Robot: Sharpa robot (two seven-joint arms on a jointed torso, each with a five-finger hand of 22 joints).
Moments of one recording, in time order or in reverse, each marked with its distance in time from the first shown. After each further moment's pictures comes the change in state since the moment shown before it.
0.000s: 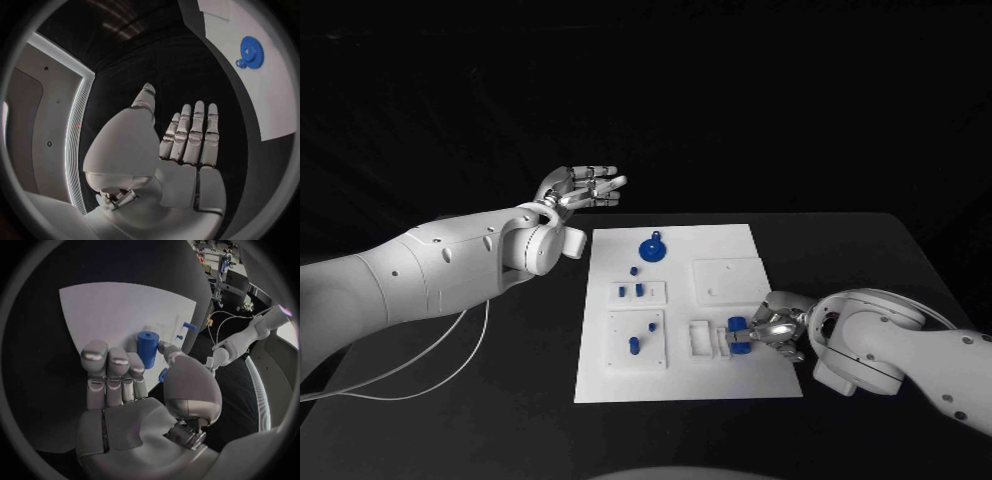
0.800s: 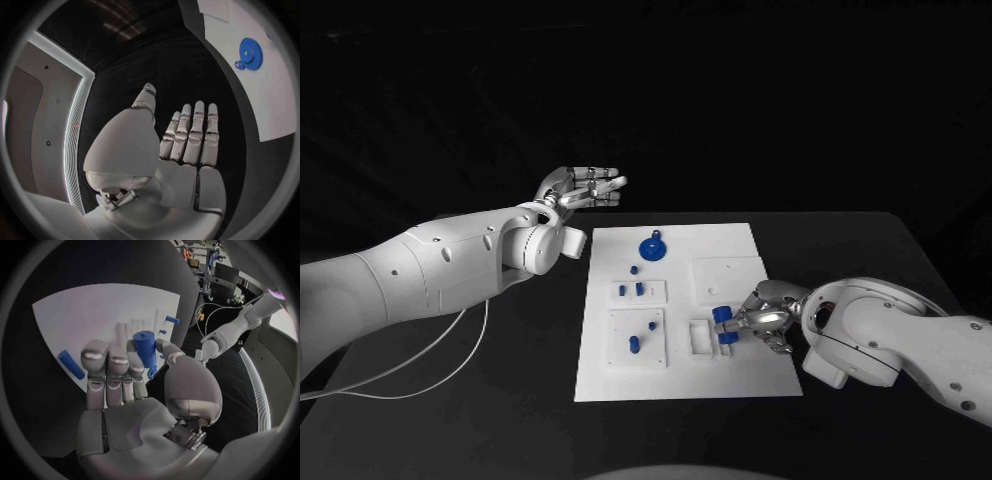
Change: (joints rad) left arm -0.001 0.000 -0.002 -0.003 0.001 0.016 -0.003; left_hand -0.003 0.014 -0.007 -0.024 0.005 0.060 0.012 0.000 0.001 0.011 0.003 0.000 0.000 0.002 -0.002 0.000 0.000 0.000 0.000 0.000 0.000 0.000; right arm 0.041 0.015 0.005 0.057 0.101 -0.028 -0.016; right_hand -0.020 -0.001 0.085 -0.105 -0.024 -0.008 -0.005 -0.002 0.008 -0.003 0.001 -0.008 -0.004 -0.001 0.002 -0.004 -0.005 -0.004 0.000 0.000 -0.010 -0.001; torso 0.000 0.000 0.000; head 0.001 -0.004
